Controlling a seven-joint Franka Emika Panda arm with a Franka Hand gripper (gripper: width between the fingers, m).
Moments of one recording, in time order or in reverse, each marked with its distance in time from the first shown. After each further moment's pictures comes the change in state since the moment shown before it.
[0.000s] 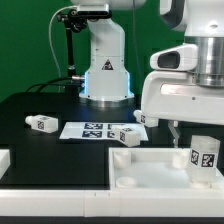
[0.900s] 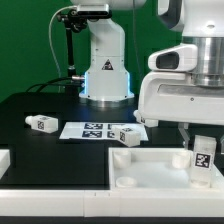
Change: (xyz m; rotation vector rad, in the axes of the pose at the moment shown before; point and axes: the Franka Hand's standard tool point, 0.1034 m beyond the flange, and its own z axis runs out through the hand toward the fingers) arm 0.002 0.003 0.000 0.002 0.002 0.070
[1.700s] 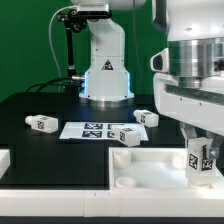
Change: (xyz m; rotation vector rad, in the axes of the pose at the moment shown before) arm 0.006 0.006 0.003 0.120 -0.043 0.995
